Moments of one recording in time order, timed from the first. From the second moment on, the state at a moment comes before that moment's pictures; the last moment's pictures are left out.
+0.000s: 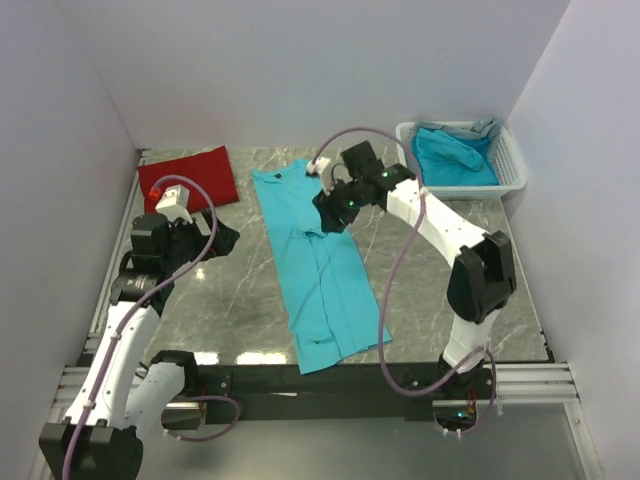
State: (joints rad) left arm -0.06 0.78 0.74 -0.35 0.27 -0.40; right arm 0.59 1.78 1.58 -0.74 -0.41 -0.39
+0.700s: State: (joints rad) left arm -0.22 1.48 0.85 -0.34 0.34 -0.58; right arm 0.25 2.19 1.79 -0.54 -0.65 0.20
